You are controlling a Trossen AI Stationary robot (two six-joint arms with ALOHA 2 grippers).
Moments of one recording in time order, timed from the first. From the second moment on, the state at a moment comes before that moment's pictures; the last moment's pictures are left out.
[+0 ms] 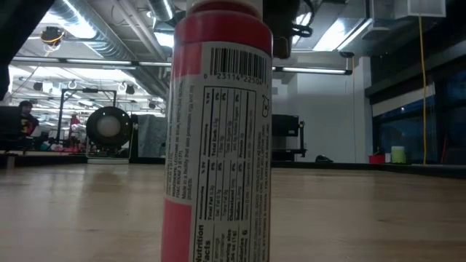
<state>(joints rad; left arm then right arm) -0.07 2.10 1.76 -0.98 0.20 0.13 -0.04 0.95 1.14 -0.63 -0.10 -0.32</state>
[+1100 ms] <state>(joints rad) 0.44 1.67 1.76 -1.04 0.07 0.24 -0.04 0.95 1.14 -0.54 0.16 -0.20</state>
